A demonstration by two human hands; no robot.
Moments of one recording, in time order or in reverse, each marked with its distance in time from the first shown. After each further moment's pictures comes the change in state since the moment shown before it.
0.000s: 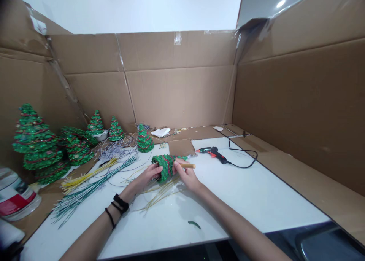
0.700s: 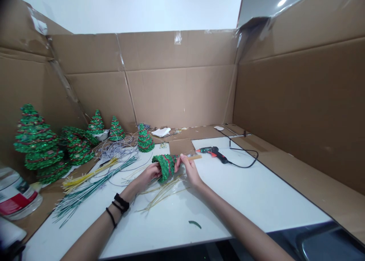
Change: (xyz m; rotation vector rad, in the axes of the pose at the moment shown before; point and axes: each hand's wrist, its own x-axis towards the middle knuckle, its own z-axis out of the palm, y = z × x) left_hand 0.008 -0.005 -0.002 -0.084 0.055 -0.028; right_hand 0.006 0.005 0.001 0.367 0.137 0.187
